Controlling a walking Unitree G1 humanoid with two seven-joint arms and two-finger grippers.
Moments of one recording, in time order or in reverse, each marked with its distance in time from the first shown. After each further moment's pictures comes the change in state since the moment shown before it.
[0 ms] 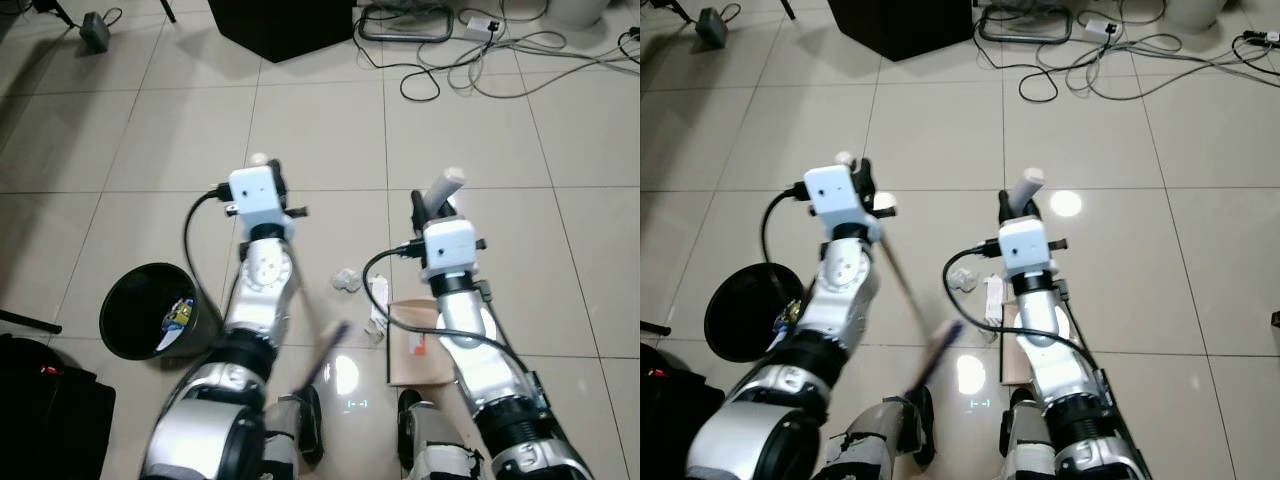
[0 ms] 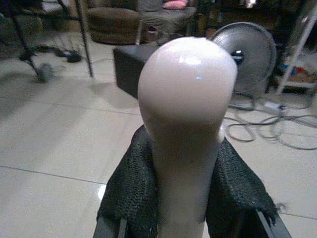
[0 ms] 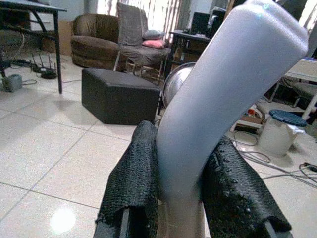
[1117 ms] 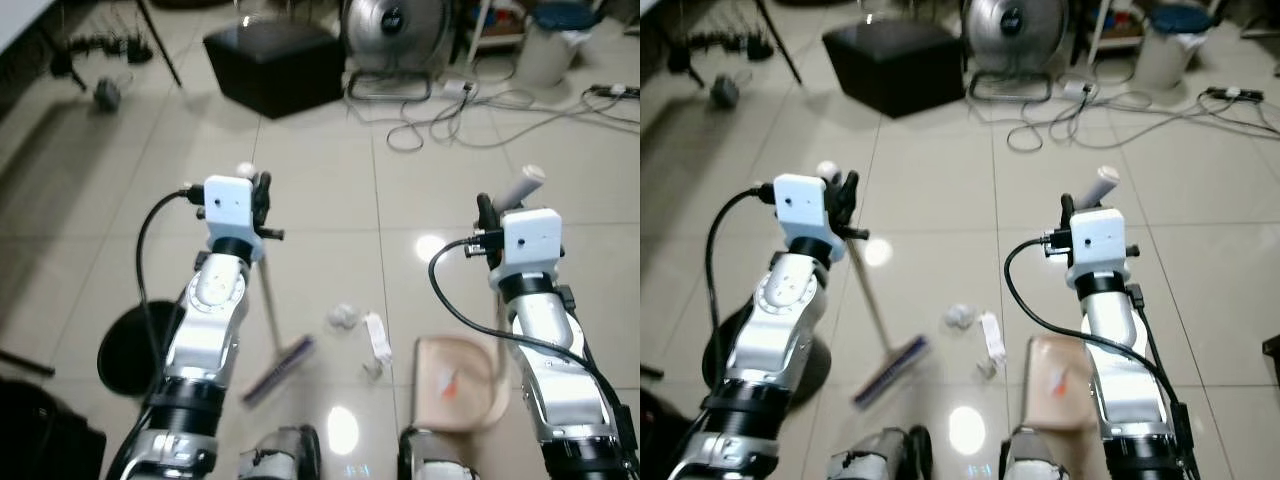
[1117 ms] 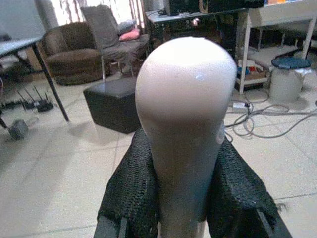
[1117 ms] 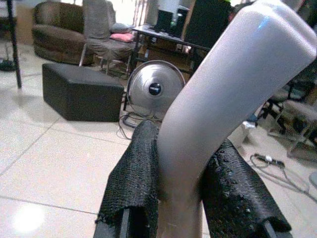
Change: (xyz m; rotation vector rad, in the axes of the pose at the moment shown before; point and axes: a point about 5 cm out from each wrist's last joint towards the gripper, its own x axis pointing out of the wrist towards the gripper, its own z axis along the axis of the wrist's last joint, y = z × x) left arm -0.027 0.042 0.022 0.190 0.035 -0.194; right arm -0.018 -0.079 0.019 -0.077 0.167 -0.078
